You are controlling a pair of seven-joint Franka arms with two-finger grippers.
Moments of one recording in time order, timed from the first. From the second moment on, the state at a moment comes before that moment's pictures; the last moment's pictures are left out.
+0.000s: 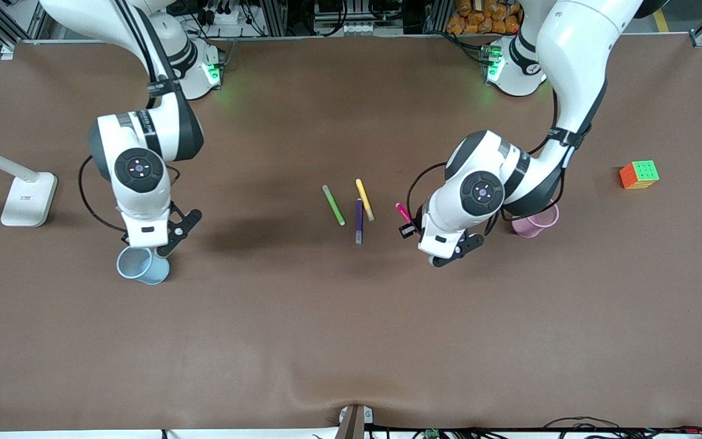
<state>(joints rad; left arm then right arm) -0.18 0.55 -0.41 -1.62 0.03 2.08 -1.02 0.59 0.27 -0.39 -1.98 -0.39 2.10 -0.59</state>
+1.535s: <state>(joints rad) -0.13 0.37 -0.41 -1.66 0.33 1.98 -1.16 0.42 0.34 -0.39 -2.17 -0.58 2.65 -0.67</state>
